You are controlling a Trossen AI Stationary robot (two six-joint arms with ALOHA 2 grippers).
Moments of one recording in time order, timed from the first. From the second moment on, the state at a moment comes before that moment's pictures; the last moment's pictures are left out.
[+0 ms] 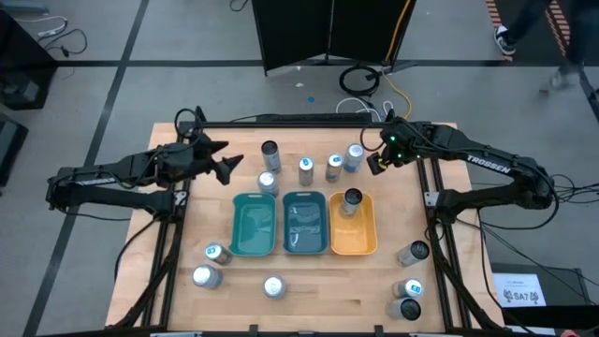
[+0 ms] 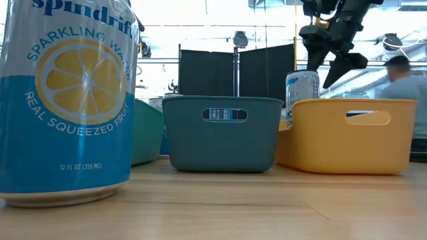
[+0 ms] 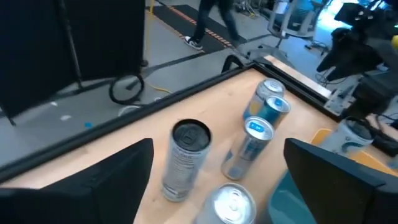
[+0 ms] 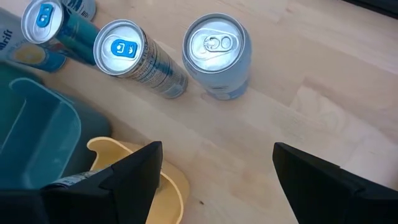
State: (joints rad) left arm 0.12 0.73 0.80 -0.48 -0.46 -0.48; right arm -0.46 1.11 1.04 -0.99 0.05 0.65
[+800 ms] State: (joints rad) left arm 0.24 1.21 1.01 -0.62 -0.18 -0.73; right arm -0.46 1.11 1.04 -1.01 0.10 0.61
